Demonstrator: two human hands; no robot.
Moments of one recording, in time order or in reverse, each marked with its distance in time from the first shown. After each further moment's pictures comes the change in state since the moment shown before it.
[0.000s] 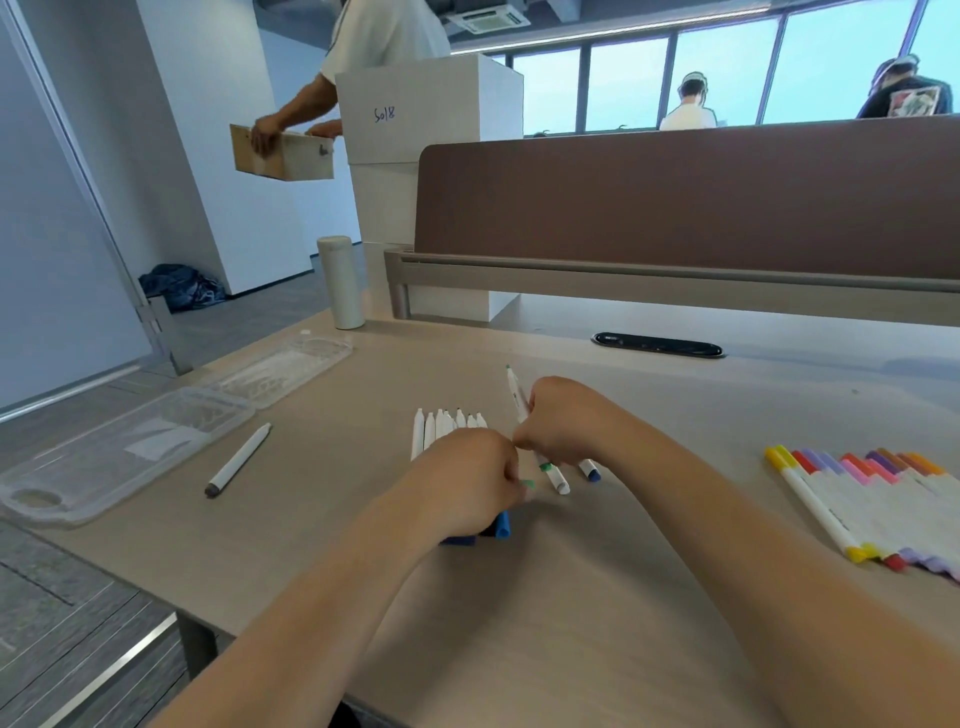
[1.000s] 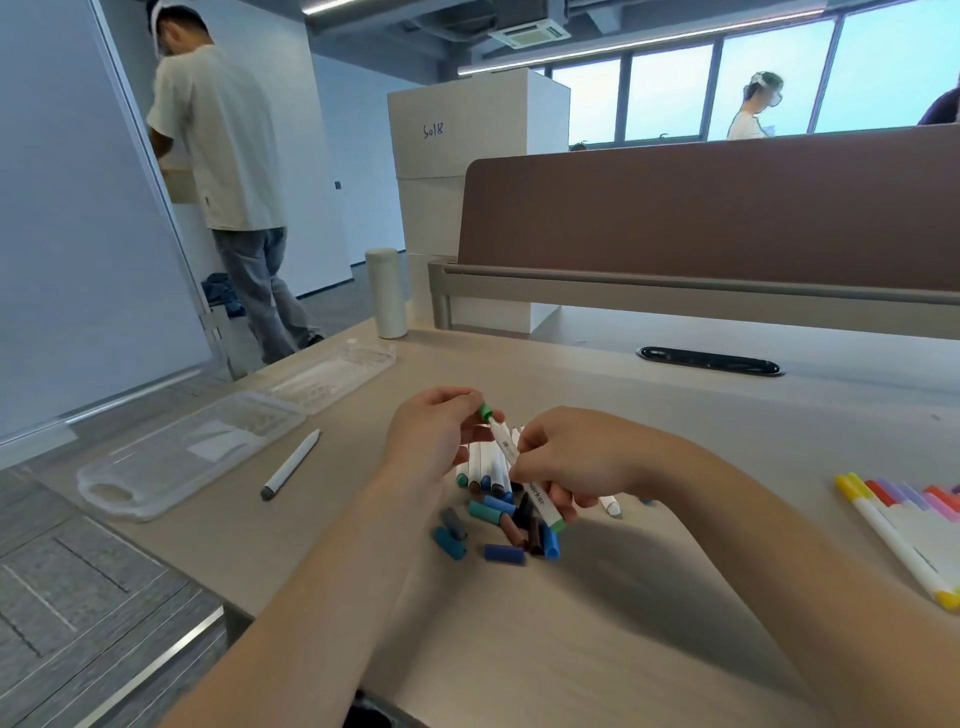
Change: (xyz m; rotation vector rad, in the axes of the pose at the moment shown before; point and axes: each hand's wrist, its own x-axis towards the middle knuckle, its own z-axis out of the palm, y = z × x) left_hand 0.013 -0.048 -0.024 -1.239 0.465 -0.339; right_hand -0.034 -0.029 -0.005 0.142 -0.318 -0.270
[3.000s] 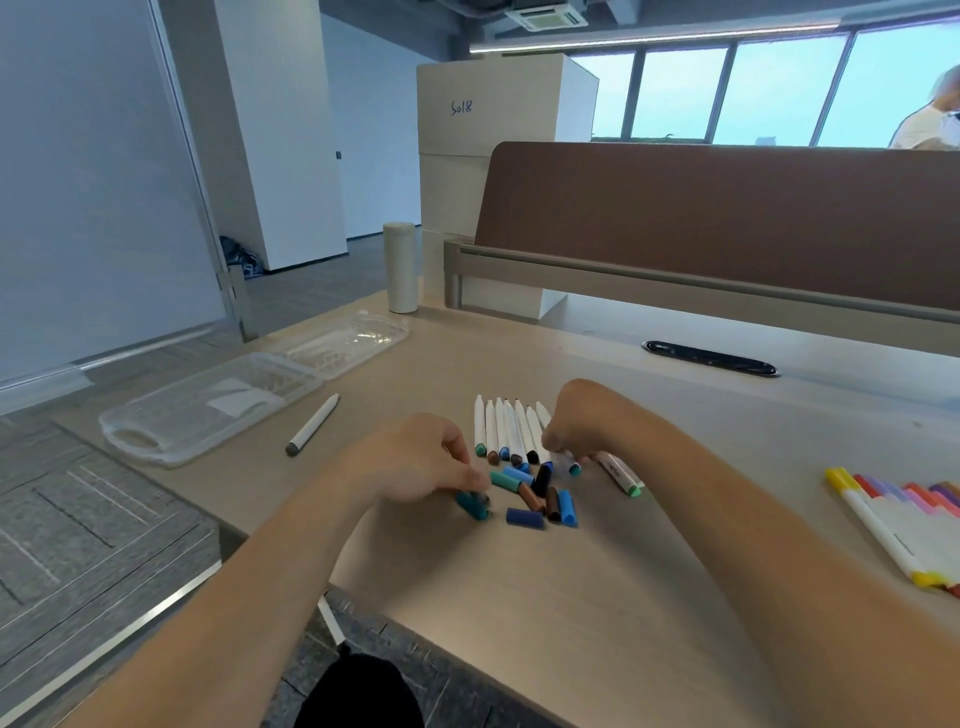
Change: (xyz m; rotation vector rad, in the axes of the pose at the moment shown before) left_hand -0.028 0.000 -0.067 1.013 -0.452 0.085; right_hand 0.043 -0.004 0.011 -0.255 0.185 0.361
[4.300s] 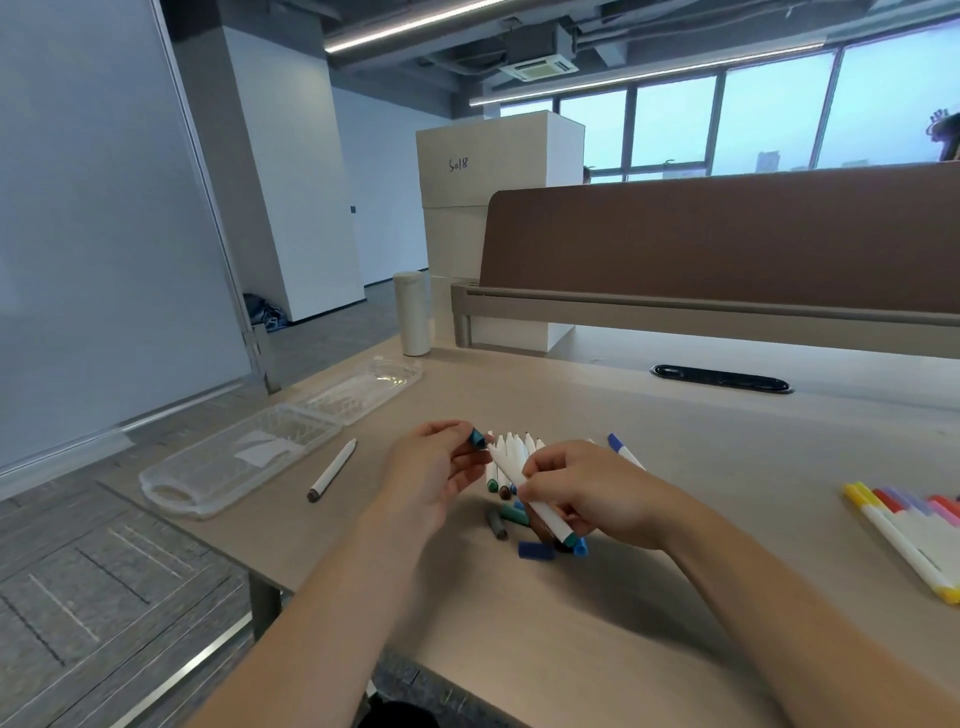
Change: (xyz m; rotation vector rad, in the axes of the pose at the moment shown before) left_hand 0.020 0.017 0.014 -1.324 0.411 -0.127; right_hand -0.058 0.015 0.017 0.691 -0.148 -0.372
